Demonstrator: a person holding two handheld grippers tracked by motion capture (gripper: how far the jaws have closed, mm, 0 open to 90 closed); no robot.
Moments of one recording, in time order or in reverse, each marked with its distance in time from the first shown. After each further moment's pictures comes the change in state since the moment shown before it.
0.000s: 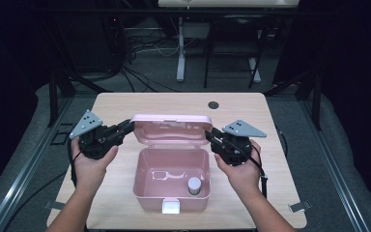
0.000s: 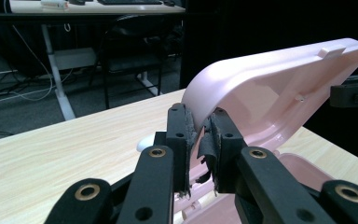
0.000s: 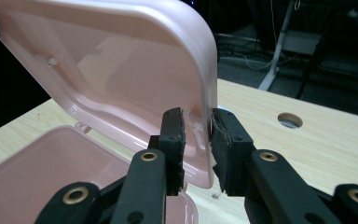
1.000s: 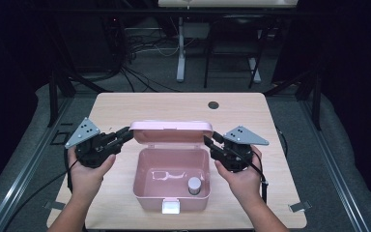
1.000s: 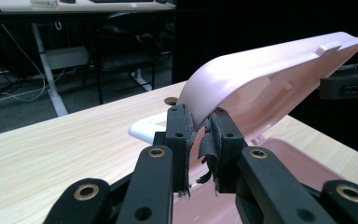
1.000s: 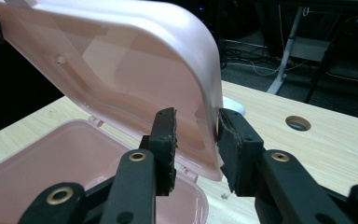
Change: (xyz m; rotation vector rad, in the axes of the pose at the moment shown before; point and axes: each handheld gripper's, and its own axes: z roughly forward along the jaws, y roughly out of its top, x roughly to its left) left arm -0.008 -0.009 -0.014 0.008 -0.024 0.014; right arm 0.004 -0.009 -0.009 -0.023 0.032 -0.015
